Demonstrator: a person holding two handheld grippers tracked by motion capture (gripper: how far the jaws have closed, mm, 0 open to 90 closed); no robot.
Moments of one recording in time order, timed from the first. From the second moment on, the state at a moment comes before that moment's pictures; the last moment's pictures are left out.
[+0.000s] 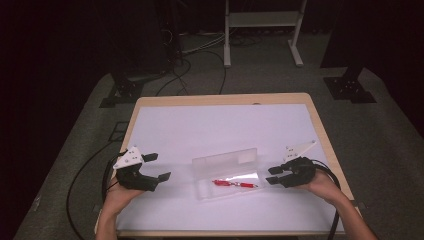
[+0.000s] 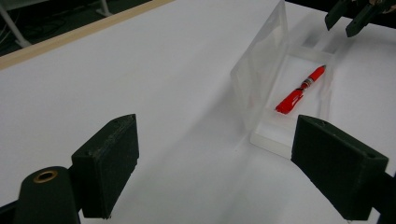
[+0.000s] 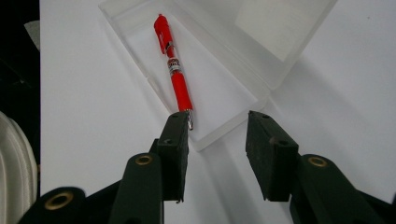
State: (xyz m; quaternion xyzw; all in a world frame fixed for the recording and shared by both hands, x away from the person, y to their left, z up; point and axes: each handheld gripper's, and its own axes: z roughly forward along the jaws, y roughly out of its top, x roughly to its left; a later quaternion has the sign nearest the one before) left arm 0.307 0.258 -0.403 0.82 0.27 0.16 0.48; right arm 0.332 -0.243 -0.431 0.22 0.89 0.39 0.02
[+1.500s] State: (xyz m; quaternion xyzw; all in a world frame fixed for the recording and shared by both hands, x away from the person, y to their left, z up) left arm 0.307 0.257 -0.403 0.82 0.28 0.16 0.48; right arm 0.308 -0.299 -0.453 0.29 0.87 0.39 0.03
